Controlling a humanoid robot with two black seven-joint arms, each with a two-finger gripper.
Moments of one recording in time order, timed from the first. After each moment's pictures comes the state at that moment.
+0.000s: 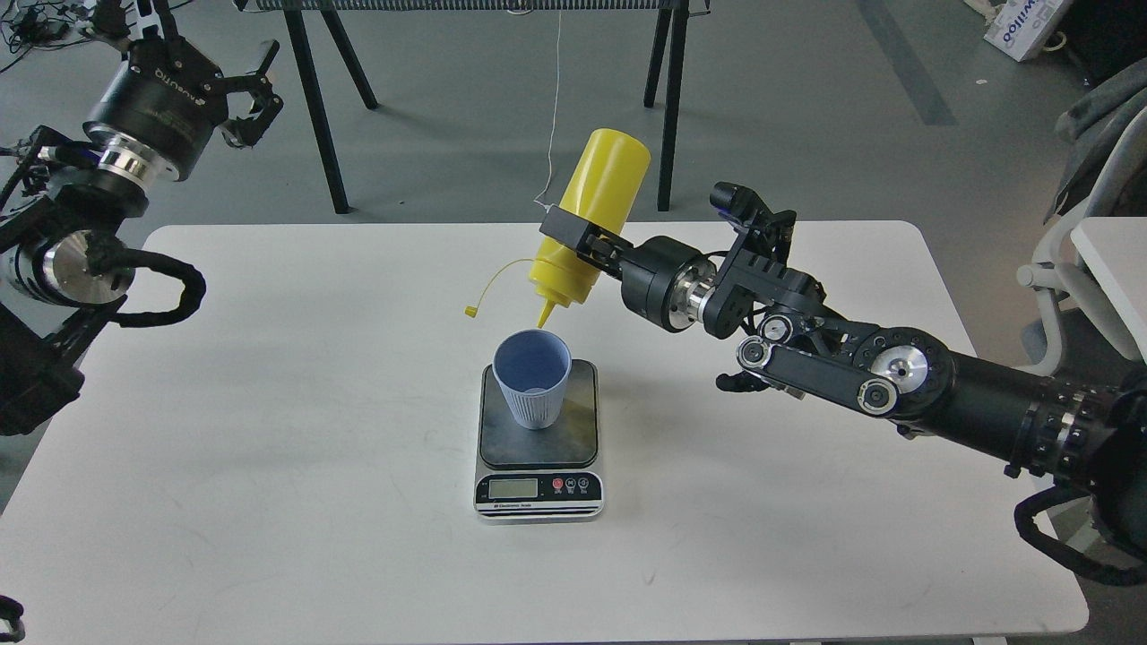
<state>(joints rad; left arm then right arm) -0.84 0.58 -0.71 -0.89 0.03 -0.33 -0.40 1.03 -0.19 0.15 1.08 -0.94 -0.14 0.08</state>
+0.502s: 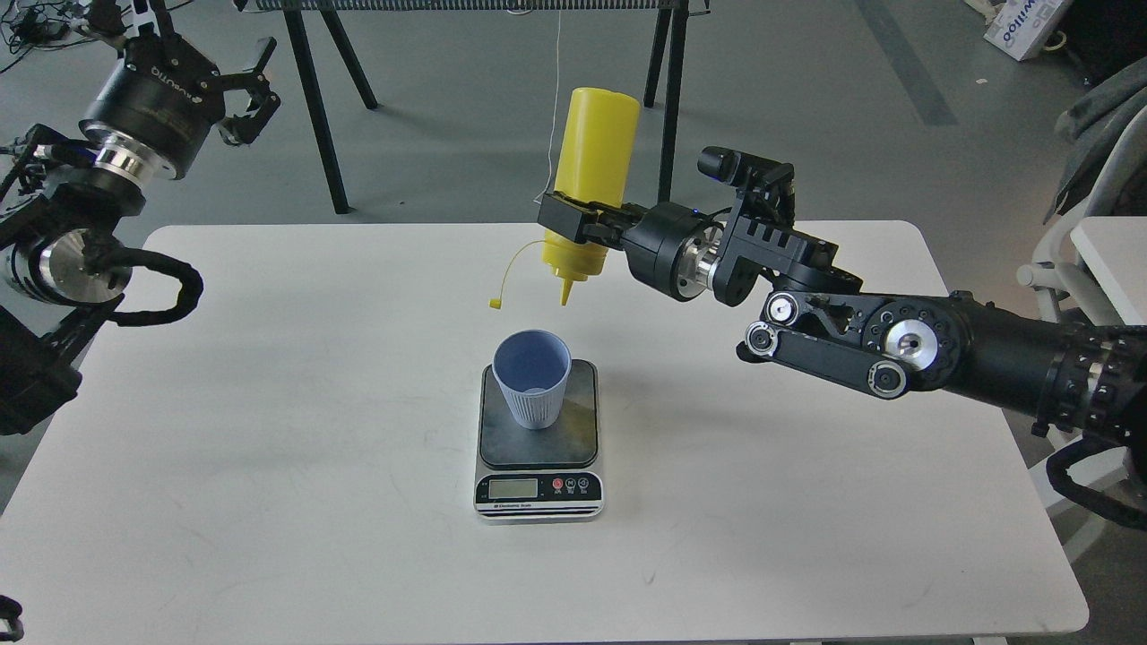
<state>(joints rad) -0.84 0.59 -0.71 -0.89 0.03 -0.33 -0.40 1.19 -0.23 0.01 1.09 -1.11 -0.18 0.08</state>
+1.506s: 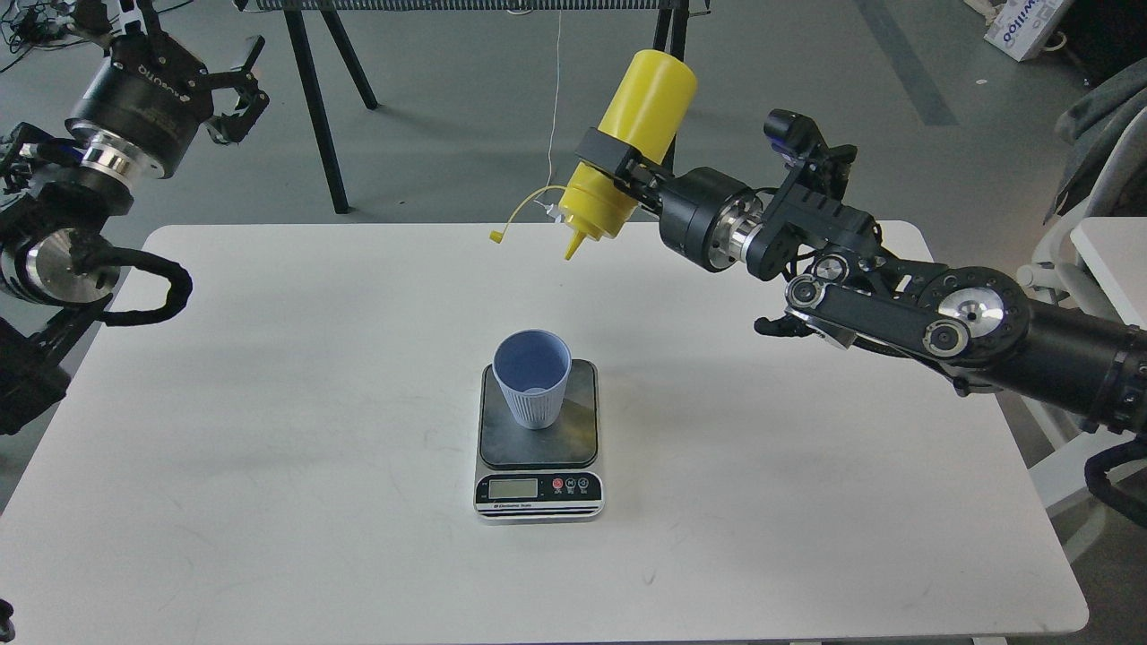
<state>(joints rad) -0.83 0.60 -0.72 -0.89 0.03 -0.34 -0.40 1.07 -0.35 0.23 1.21 -0.70 -0.18 0.06</state>
